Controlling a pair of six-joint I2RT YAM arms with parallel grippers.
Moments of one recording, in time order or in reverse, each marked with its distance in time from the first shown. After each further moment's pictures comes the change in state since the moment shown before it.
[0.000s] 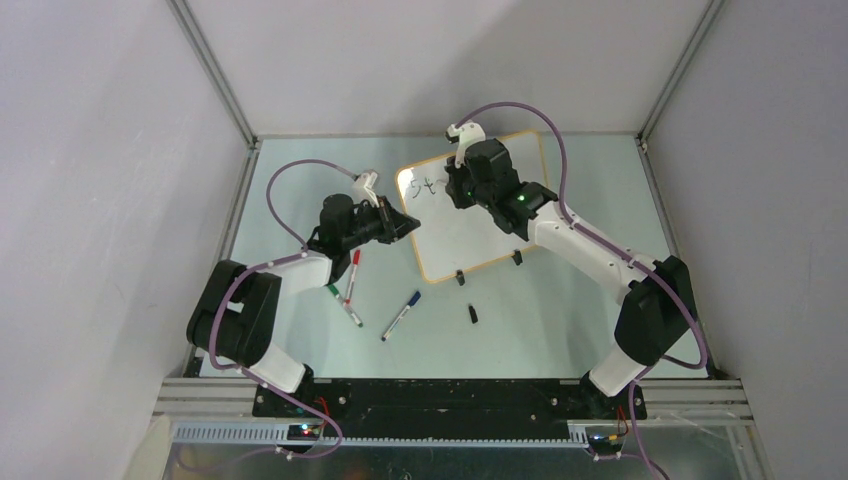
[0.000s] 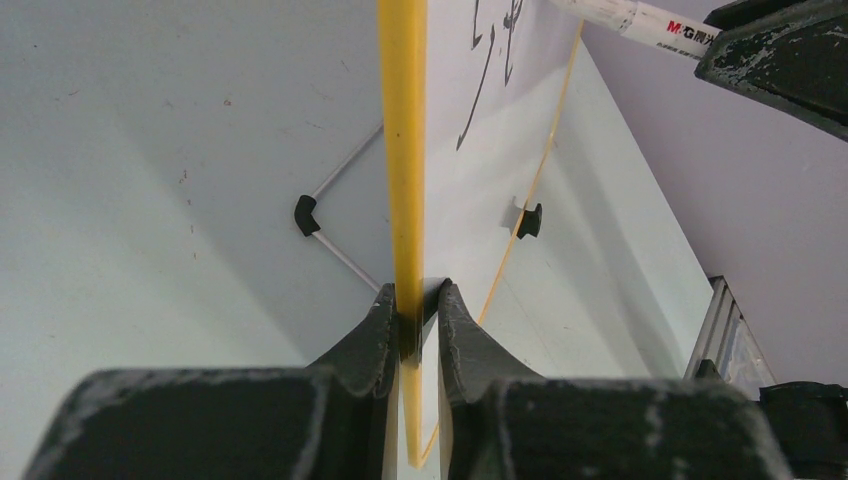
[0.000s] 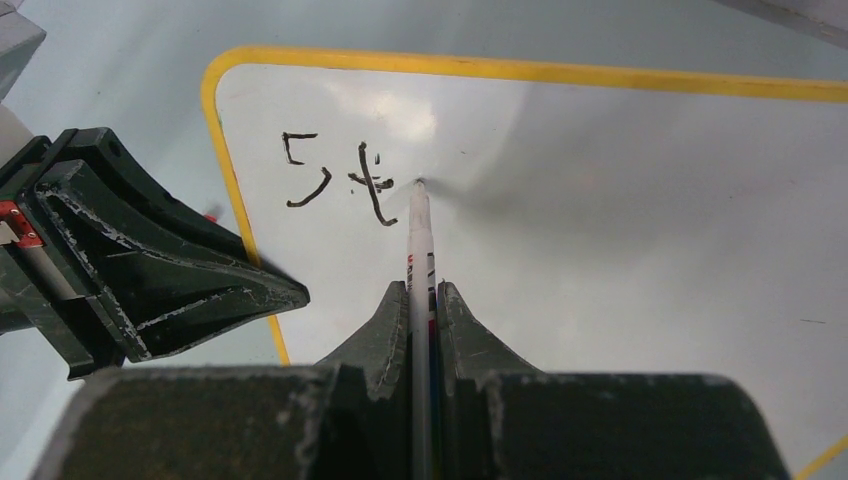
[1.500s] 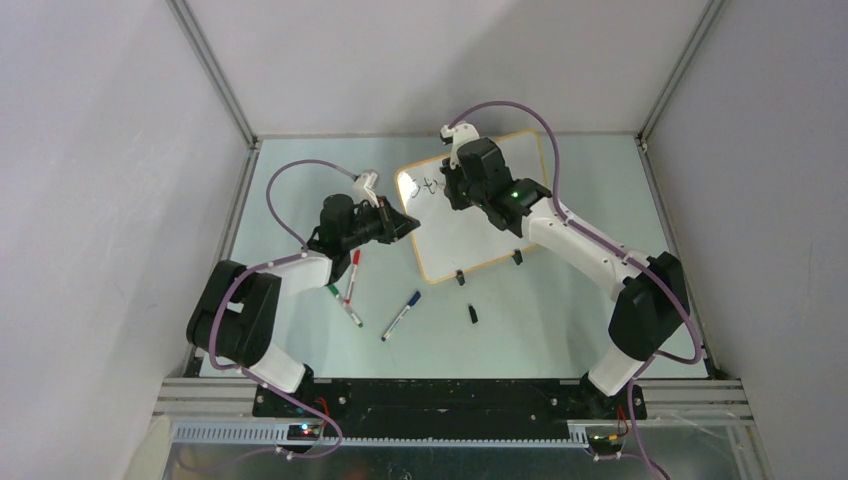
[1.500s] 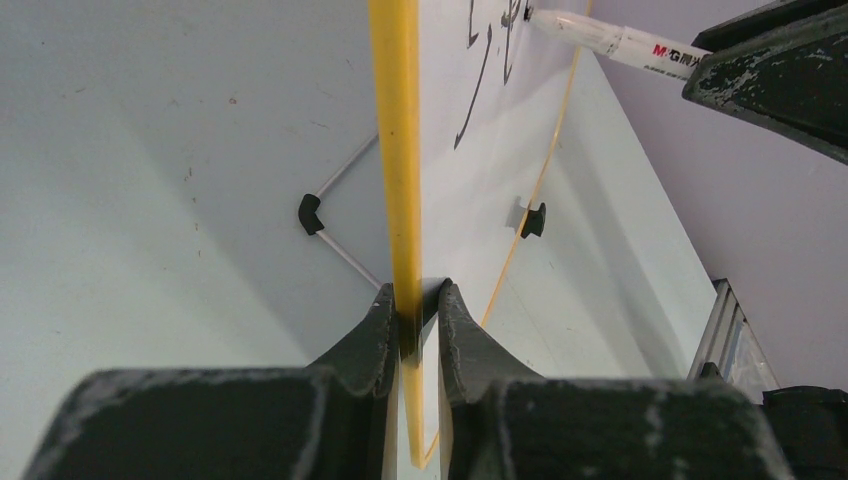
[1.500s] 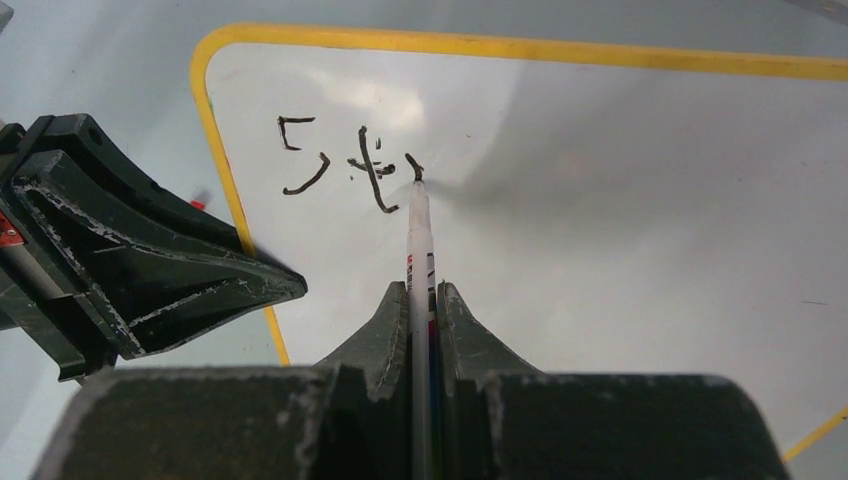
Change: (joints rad) left arm 0.000 -0.002 0.000 -0.007 -0.010 0.001; right arm 0.012 0.039 0.058 -0.076 0.030 0.003
